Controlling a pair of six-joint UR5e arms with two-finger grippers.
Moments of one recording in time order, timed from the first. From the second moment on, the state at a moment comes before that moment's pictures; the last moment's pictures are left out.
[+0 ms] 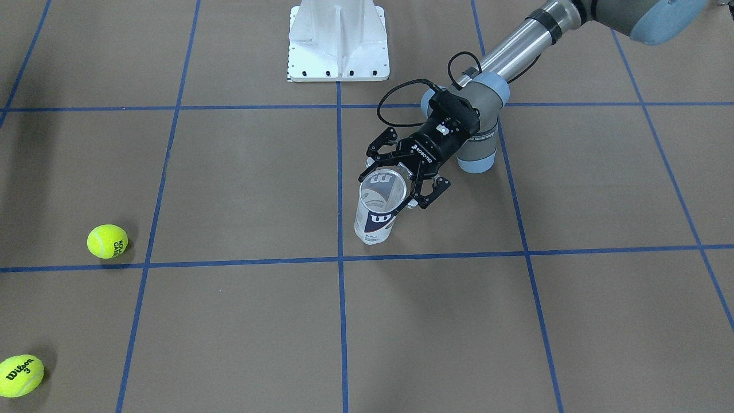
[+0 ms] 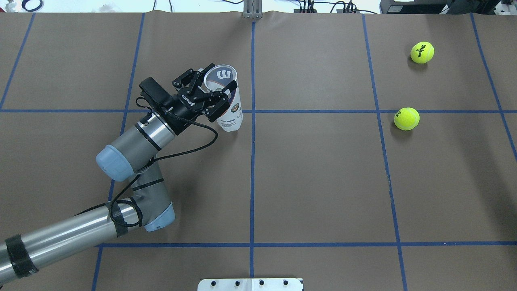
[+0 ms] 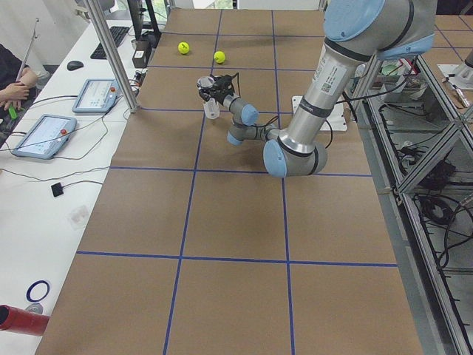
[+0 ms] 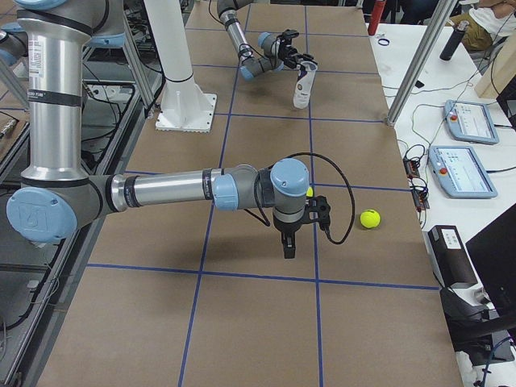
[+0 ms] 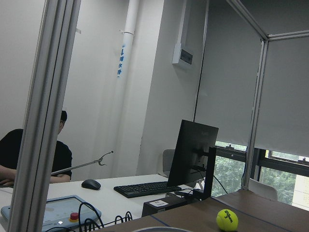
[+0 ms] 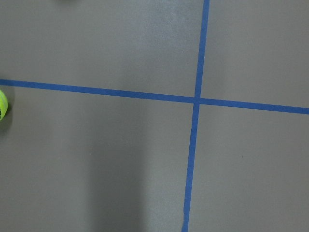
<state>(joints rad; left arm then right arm) -0.49 -2.23 -1.13 -3.55 -1.16 -0.50 1.53 -1.65 1.79 -1.57 2.36 0.04</state>
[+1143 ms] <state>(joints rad) -0.49 -2.16 -1.14 -3.62 -1.16 -0.50 1.53 -1.65 1.79 -1.57 2.36 0.04</state>
